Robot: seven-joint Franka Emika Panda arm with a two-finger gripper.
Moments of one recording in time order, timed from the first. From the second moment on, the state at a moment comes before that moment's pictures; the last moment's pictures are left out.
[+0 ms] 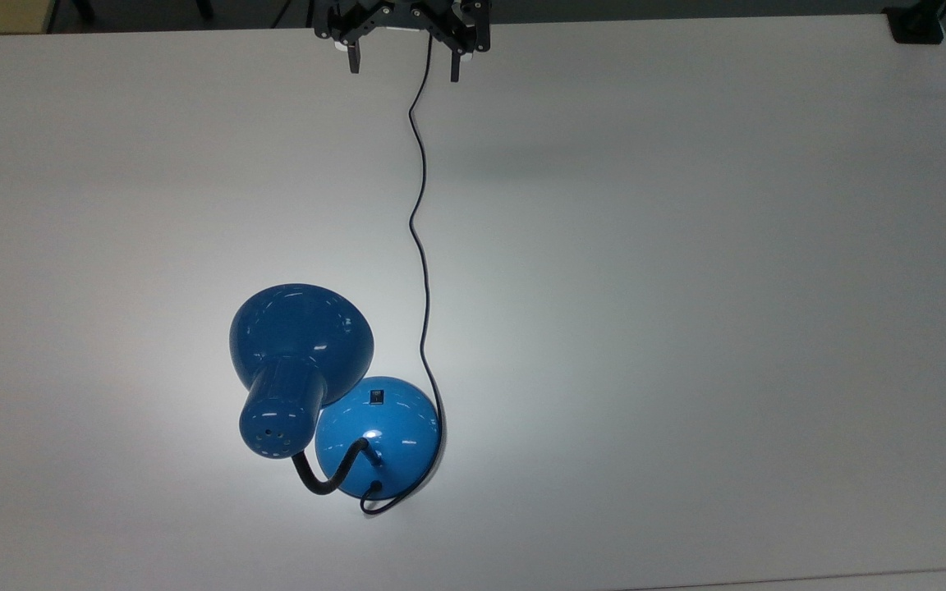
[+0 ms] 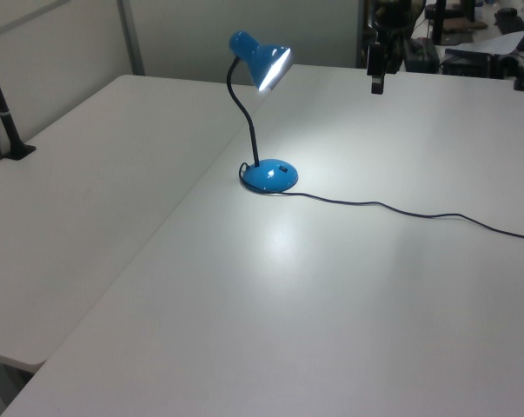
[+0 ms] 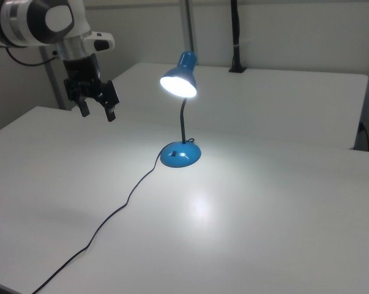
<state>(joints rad) 0.02 0.05 0.10 -1.60 -0.06 1.66 0.15</state>
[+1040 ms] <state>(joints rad) 0.02 0.06 0.10 -1.60 -0.06 1.66 0.14</state>
